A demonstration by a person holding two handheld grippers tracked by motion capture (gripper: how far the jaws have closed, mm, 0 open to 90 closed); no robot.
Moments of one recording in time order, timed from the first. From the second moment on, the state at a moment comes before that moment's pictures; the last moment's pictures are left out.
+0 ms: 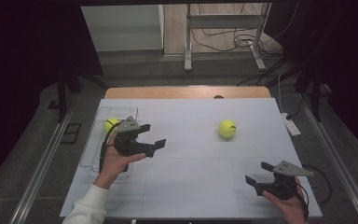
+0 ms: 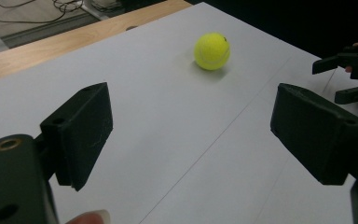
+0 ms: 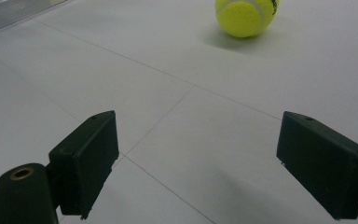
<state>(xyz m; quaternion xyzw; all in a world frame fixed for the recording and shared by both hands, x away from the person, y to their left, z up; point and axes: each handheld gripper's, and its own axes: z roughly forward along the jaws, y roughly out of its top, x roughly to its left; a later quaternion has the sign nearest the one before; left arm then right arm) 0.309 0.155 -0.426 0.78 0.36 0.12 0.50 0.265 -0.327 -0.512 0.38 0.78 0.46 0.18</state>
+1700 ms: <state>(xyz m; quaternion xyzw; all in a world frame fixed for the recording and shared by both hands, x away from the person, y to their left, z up) 0.341 0.086 -0.437 0.80 0.37 0.11 0.45 0.262 -0.326 -0.509 0.38 0.77 0.48 0.17</state>
